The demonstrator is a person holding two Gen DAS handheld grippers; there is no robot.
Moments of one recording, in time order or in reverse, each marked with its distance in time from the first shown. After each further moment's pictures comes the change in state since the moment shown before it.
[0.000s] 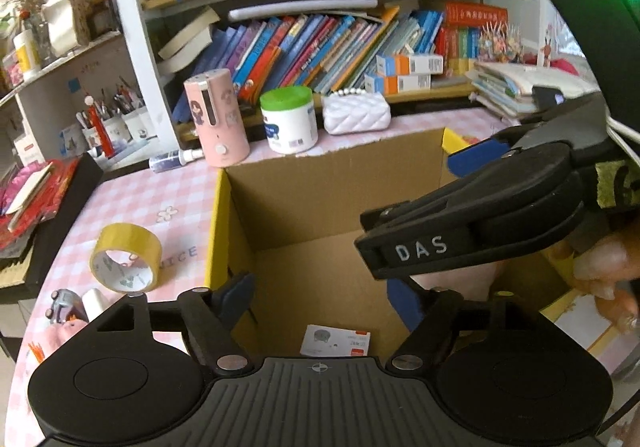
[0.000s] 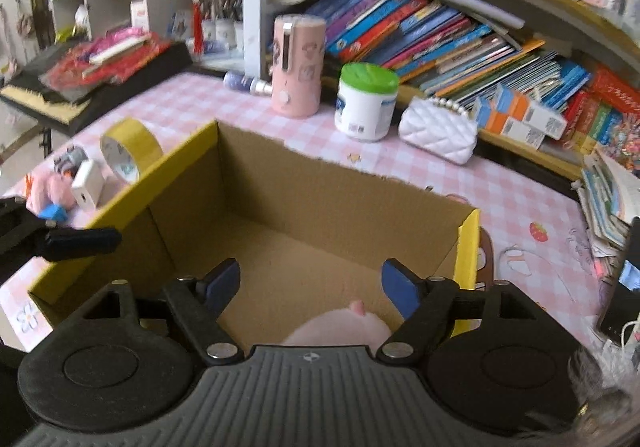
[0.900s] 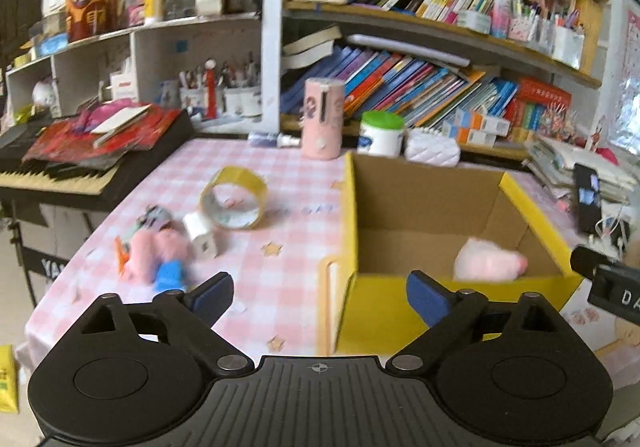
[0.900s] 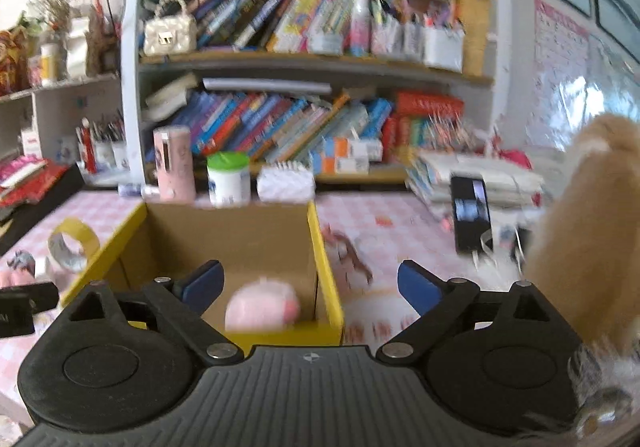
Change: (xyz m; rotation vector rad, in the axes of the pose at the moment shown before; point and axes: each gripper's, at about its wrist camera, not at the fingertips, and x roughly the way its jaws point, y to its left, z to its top) left arm -0.088 0.073 -0.071 -0.276 -0.076 0.112; right arm -0.141 0.057 -0.102 0.317 -0.292 -0.422
